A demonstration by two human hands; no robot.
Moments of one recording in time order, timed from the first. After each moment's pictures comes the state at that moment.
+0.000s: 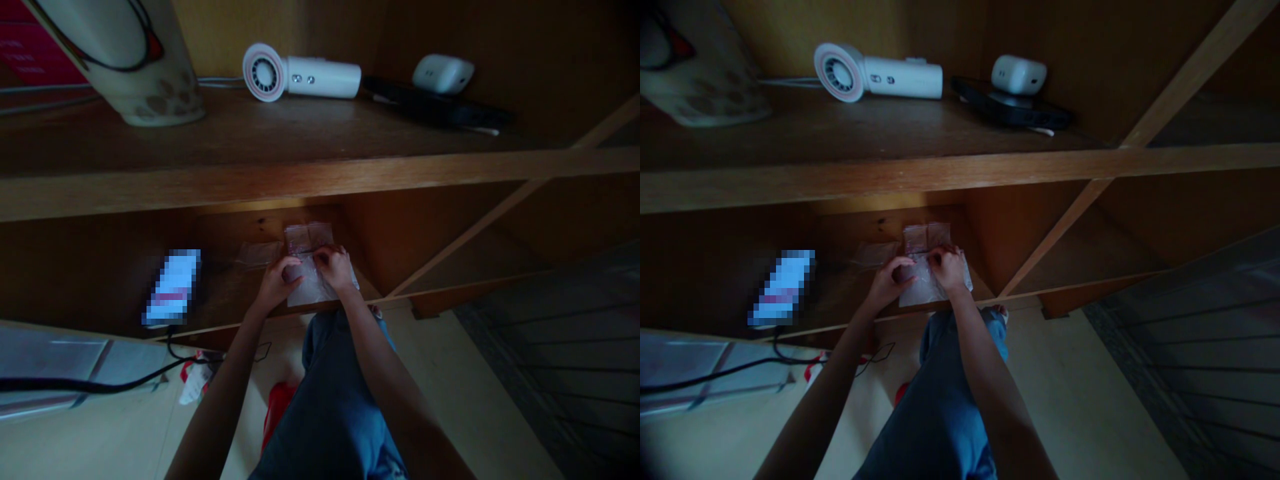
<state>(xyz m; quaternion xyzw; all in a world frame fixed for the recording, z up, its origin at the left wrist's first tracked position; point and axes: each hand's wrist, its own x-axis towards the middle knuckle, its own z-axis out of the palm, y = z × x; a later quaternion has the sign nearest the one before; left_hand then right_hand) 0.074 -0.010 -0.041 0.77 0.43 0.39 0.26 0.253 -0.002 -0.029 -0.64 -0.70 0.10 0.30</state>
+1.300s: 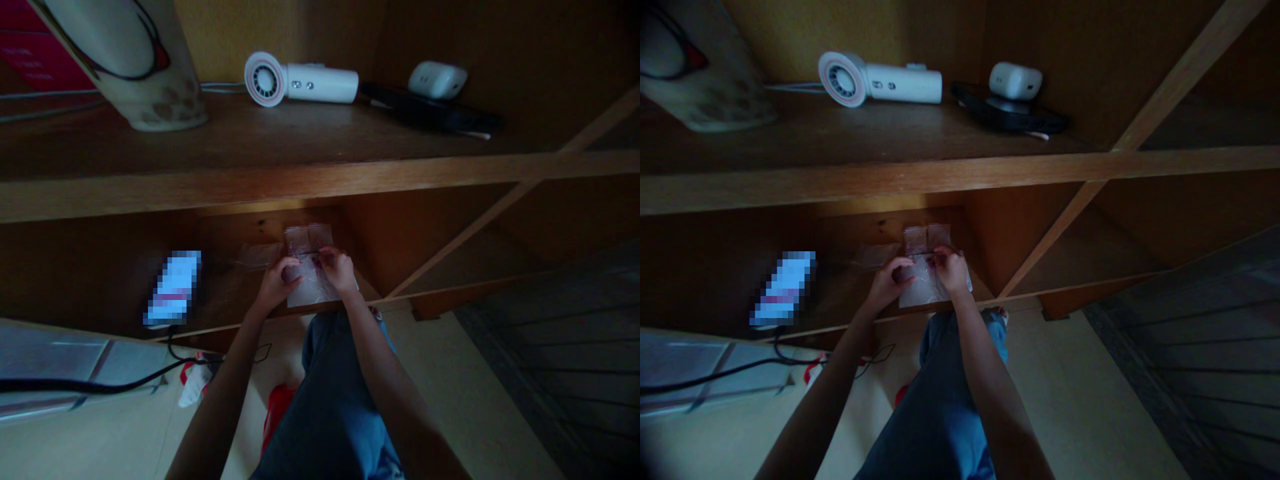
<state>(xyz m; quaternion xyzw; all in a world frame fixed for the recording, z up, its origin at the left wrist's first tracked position) 0.075 -0.010 -0.040 0.77 0.43 0.40 0.25 0.259 -0.002 -0.034 -0.63 -0.64 0.18 0.39</state>
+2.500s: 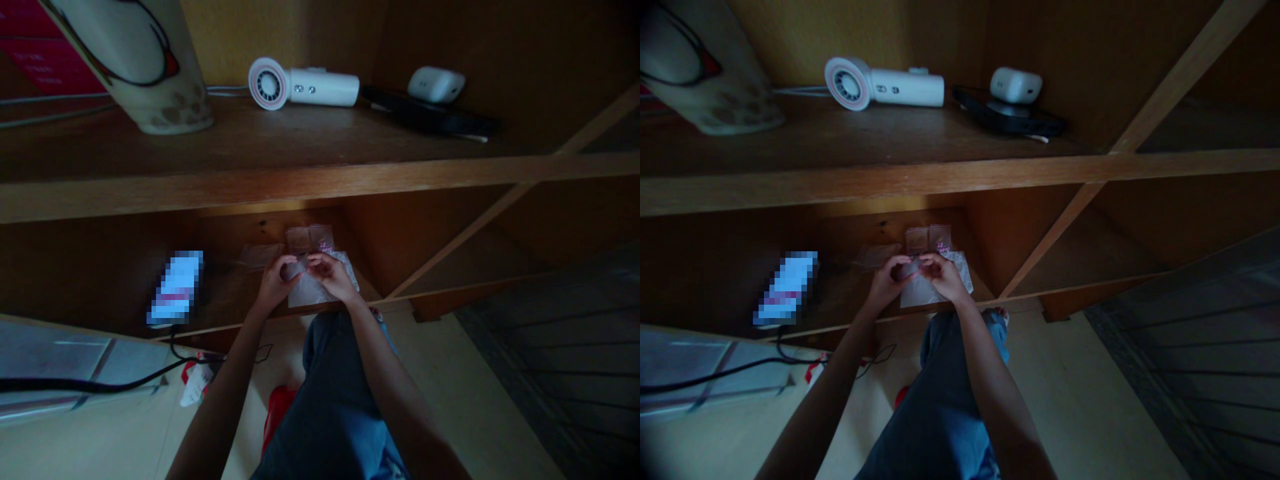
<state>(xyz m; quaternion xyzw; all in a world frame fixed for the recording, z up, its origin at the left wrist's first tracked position) 0.074 -0.009 -0.039 0.75 0.46 0.42 0.24 0.250 -0.018 -0.028 -0.45 -0.66 0.39 0.46</state>
